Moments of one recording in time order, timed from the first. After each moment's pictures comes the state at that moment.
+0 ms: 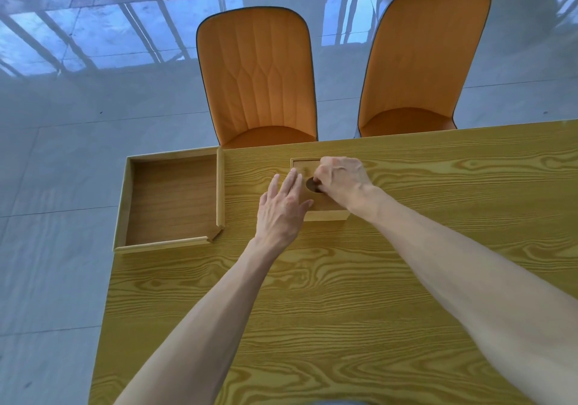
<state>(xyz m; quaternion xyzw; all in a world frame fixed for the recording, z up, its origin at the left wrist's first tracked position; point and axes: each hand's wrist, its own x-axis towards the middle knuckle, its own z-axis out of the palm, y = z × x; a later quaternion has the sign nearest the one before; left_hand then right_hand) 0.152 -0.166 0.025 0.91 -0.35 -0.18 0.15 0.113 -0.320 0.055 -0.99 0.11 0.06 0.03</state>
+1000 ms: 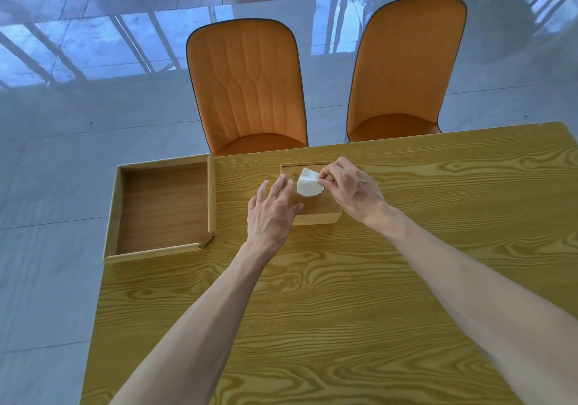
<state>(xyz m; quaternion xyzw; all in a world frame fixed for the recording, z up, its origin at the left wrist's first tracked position) 0.149 -0.166 0.028 0.91 -0.35 -0.16 0.15 0.068 -0.338 0.053 -0.96 0.17 -0.06 0.21</state>
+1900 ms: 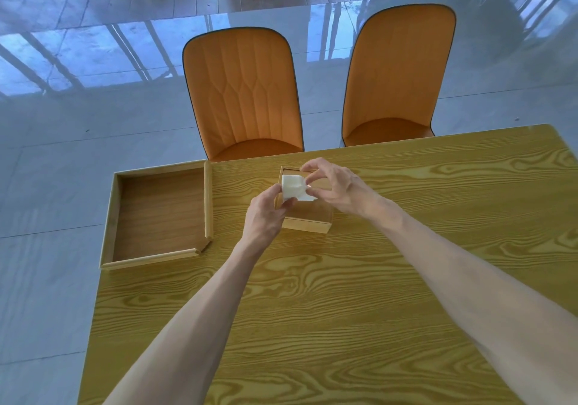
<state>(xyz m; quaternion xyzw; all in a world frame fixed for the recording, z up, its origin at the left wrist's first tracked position) 0.158 -0.170 0.040 0.85 -0.23 -0.24 0.41 0.077 -0.342 0.071 -0.93 0.13 0.05 0.35</state>
